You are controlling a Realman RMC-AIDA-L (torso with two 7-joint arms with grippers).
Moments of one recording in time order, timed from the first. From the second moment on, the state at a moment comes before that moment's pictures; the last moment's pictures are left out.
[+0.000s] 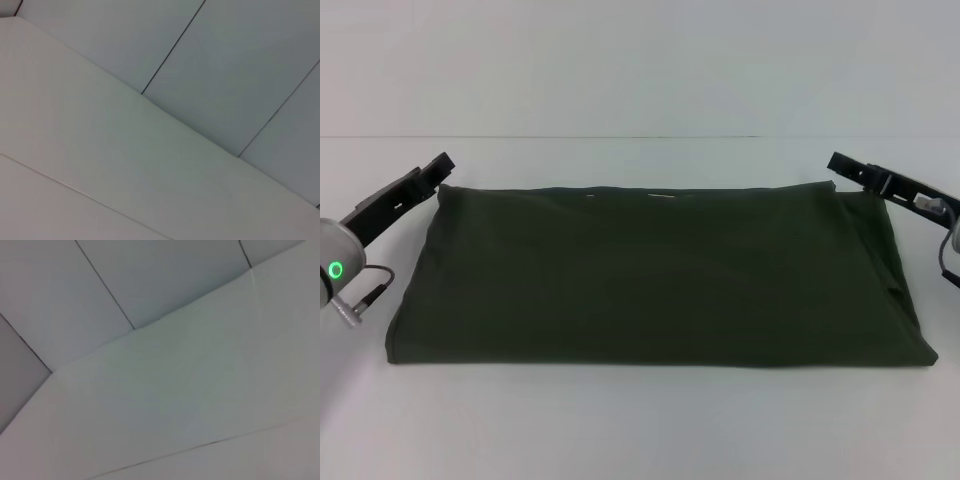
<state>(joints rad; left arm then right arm) -0.63 -2.16 0.23 0.42 1.75 0.86 -1.50 0.69 2.09 -0.38 -0.36 -1.85 -0.85 1.59</state>
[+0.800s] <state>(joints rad) -0.49 -1.92 0.57 0.60 1.97 1.48 -2.01 0.60 2.09 -0.87 -0.46 -1.82 -1.29 1.05</state>
